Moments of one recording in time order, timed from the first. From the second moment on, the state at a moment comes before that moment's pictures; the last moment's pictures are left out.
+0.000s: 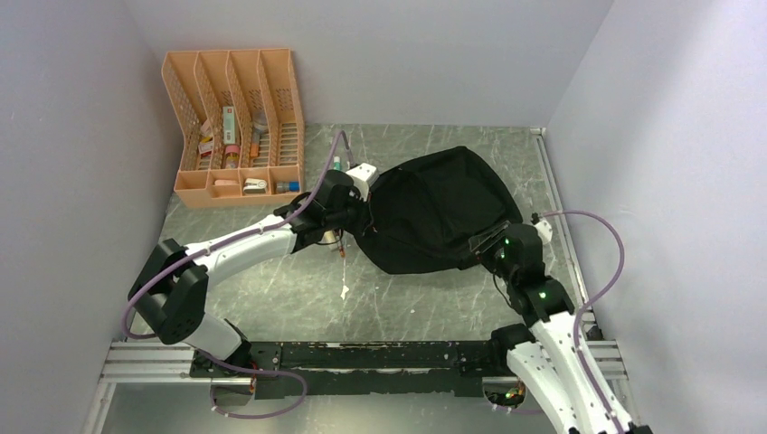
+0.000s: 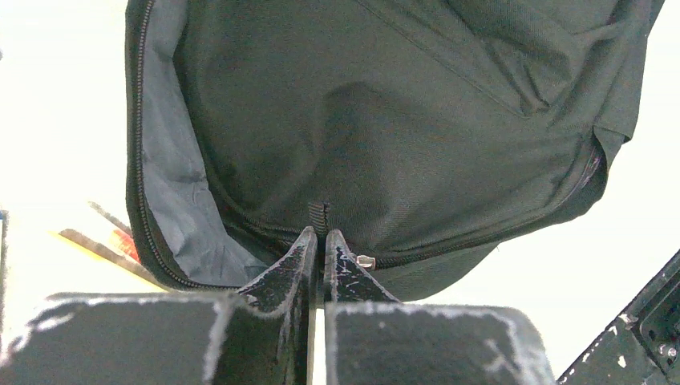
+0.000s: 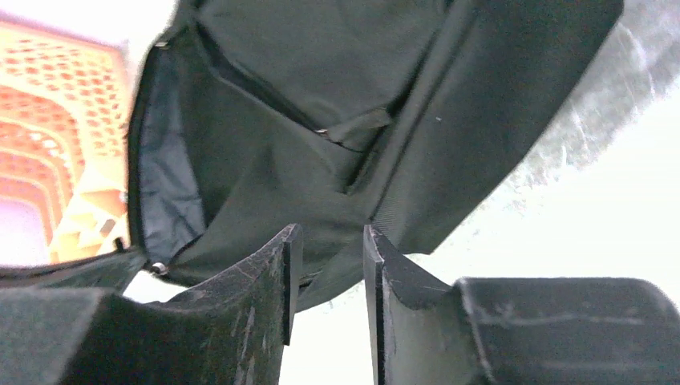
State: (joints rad) left arm -0.75 1.51 1.01 -0.09 0.03 -0.26; right arm 0.25 0.61 0.54 -0.55 0.19 0.93
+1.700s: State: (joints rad) left arm -0.70 1.52 0.99 -0.02 0.21 -0.28; right arm 0.66 1.33 0.71 0.12 -0.33 -0.04
